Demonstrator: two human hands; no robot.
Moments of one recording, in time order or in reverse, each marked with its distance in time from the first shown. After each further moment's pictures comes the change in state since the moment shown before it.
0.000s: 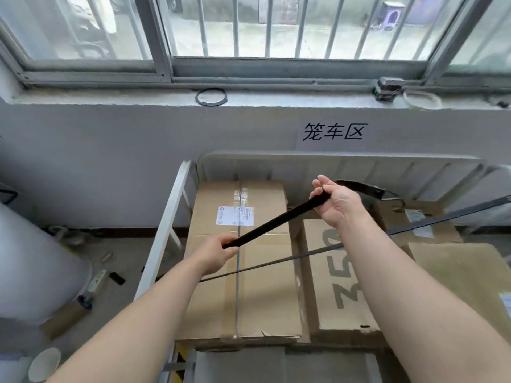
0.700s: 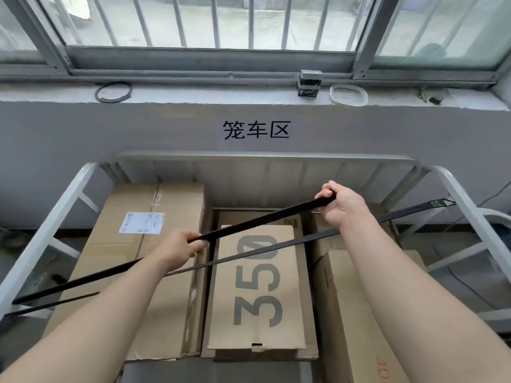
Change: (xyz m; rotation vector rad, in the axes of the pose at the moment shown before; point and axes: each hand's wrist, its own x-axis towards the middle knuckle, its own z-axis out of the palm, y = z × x) left_hand 0.069 0.168 0.152 -0.027 0.108 -0.064; right_hand 0.116 -0.208 -0.196 0.066 0.069 0.073
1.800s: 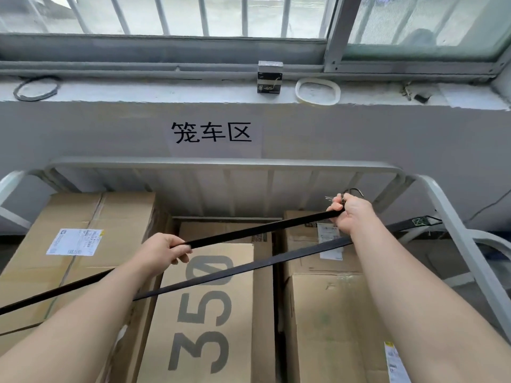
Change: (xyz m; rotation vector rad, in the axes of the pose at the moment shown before) left_hand 0.086 0.074 0.085 0.091 -0.003 -0.048; right_hand 0.165 -0.107 -0.085 -0.015 0.119 0.045
